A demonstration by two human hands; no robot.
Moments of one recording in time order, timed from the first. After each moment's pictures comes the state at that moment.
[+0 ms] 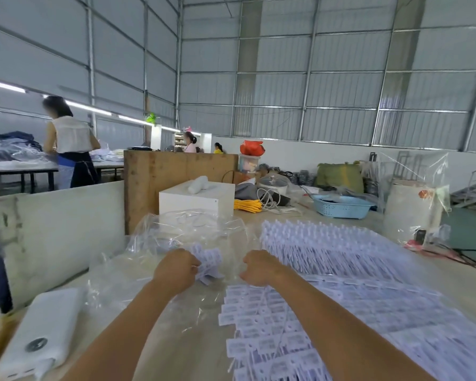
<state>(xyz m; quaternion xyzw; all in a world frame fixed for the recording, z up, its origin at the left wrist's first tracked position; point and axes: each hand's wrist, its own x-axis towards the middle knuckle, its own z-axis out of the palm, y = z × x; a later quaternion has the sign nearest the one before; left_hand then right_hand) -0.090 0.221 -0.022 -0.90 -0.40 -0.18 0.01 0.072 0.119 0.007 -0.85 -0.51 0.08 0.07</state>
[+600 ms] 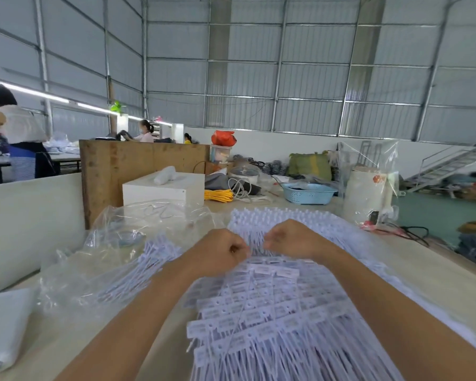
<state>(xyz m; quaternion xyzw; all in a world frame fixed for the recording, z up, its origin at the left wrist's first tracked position) -0.024 0.112 0.030 -0.94 -0.15 -0.23 -0.20 0.131 -0.002 0.057 -0.81 -0.52 0.06 0.26</state>
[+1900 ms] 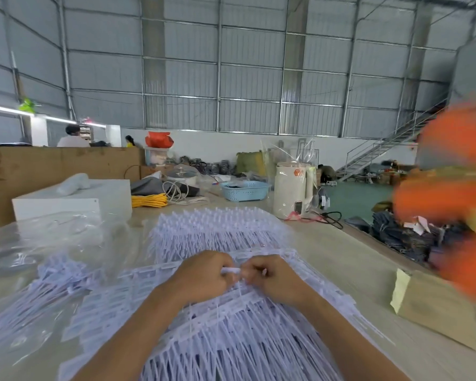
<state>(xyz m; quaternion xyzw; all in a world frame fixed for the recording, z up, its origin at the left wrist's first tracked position) 0.066 0.006 0.015 -0.98 -0.07 -0.15 -0.13 0.181 -0.133 -0.013 -0.72 -0.53 0.02 0.44</state>
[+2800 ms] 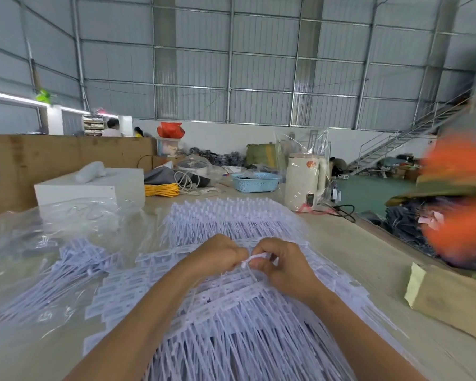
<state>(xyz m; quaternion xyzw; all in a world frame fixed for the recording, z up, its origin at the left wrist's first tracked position) 0.072 0.010 0.023 -0.87 -0.20 -0.12 -0.43 0.166 -0.126 -0.009 -0.69 -0.55 -0.08 0.46</state>
